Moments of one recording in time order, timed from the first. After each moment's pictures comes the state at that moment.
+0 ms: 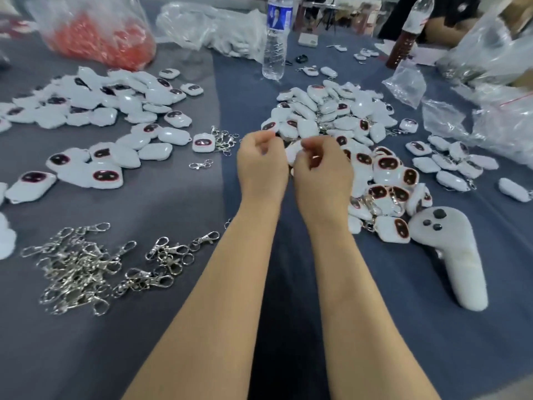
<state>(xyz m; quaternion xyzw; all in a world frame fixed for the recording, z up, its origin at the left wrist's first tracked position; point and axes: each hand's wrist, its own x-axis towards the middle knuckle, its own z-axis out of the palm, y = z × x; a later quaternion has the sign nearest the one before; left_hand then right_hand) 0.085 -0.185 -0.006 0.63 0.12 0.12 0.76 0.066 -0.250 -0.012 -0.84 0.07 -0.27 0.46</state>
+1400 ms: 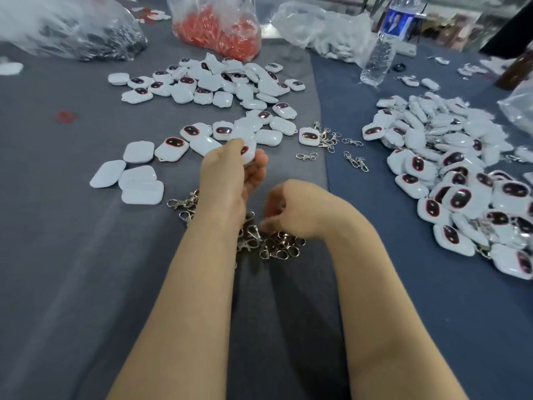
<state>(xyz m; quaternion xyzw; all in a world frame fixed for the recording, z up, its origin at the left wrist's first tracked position) 0.032 -0.008 -0.017 0.44 0.24 0.13 0.86 0.044 -0.117 -0.012 -0.94 -0.24 0.19 0.15</state>
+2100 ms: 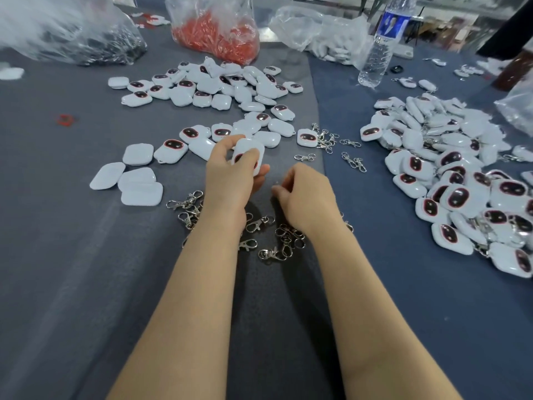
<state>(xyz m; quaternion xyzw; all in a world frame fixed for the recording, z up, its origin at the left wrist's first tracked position) 0.034 -0.014 -0.027 0.55 0.23 0.15 0.79 0.054 -0.117 -0.038 -0.96 -0.10 -0.01 0.28</state>
